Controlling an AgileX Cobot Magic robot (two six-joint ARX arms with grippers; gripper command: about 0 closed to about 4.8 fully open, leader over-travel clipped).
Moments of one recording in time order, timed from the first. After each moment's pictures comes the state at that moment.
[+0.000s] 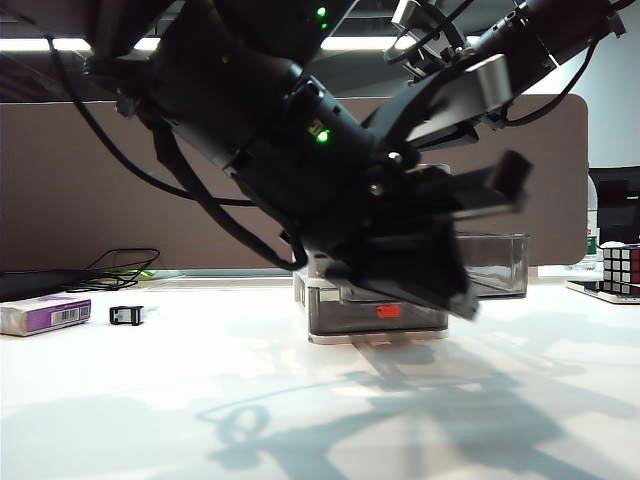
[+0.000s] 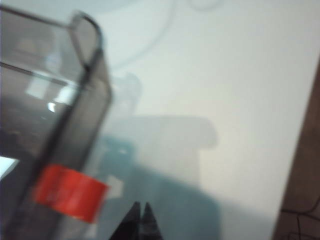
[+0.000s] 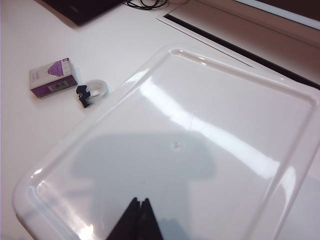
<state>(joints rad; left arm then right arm) -1.04 1.63 0.77 0.25 0.04 -0.01 0.32 1.54 1.09 -0.07 -0.47 -0.15</state>
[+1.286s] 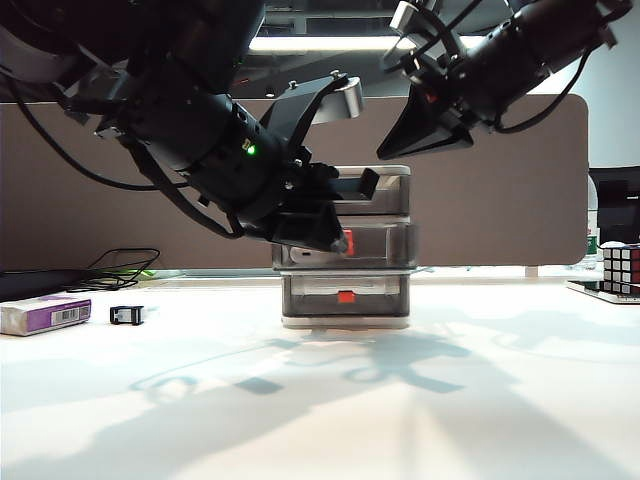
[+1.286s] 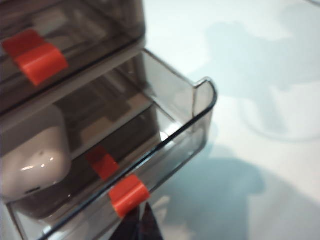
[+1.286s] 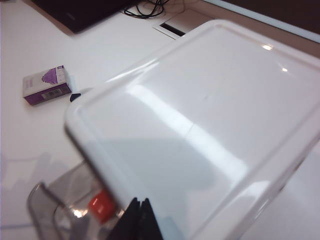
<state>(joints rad) -0.78 1.63 0.77 0.42 -0.05 0.07 0.32 1.57 1.10 0.00 -0.47 -0.15</state>
